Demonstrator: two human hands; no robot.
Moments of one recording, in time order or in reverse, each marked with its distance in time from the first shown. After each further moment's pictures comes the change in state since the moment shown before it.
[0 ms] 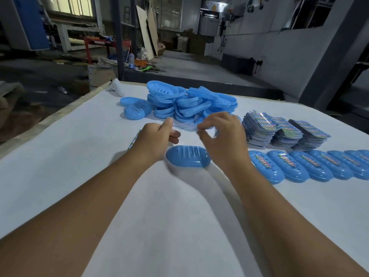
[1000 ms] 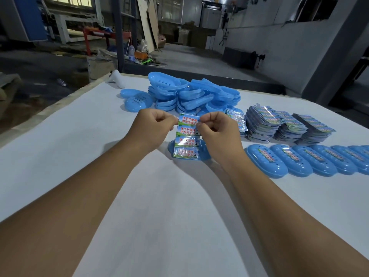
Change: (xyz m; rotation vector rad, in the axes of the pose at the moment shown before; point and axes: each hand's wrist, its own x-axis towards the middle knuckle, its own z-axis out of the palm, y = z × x) left_hand 0.004 -0.003 -0.010 -0.003 0.056 0.157; right_hand -0.003 -0.004 0.018 0.486 -0.111 0.444
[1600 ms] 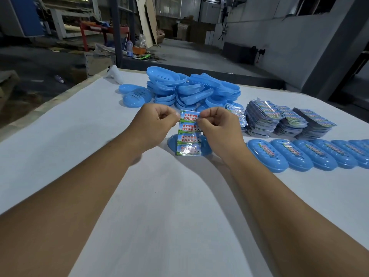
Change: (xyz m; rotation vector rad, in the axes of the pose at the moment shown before) left_hand -0.003 -0.001 0.000 0.012 -0.074 0.083; right_hand 0.001 0.000 -0.003 0.001 -0.022 0.027
